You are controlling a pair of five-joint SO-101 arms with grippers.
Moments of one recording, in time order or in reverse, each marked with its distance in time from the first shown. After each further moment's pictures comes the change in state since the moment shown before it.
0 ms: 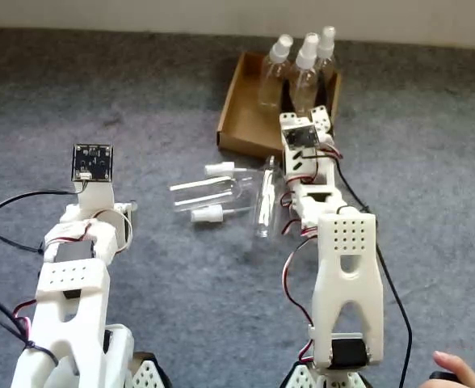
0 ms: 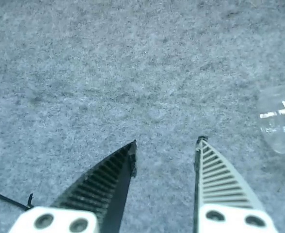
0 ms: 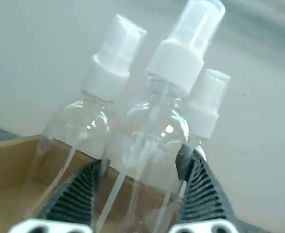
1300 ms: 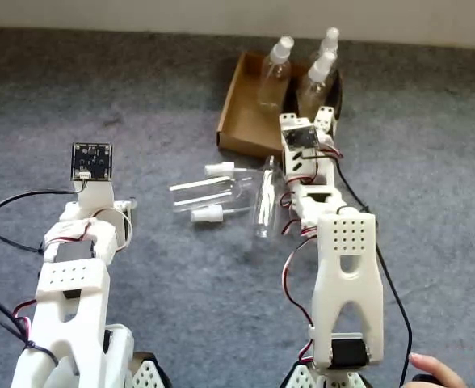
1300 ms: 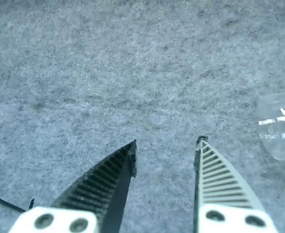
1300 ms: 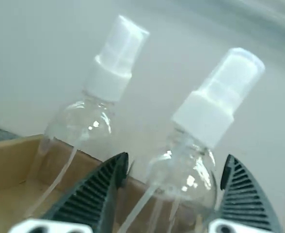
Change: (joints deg) left arm 0.0 0.0 0.0 -1.4 0.0; right arm -0.2 0.1 0.6 -0.2 0.0
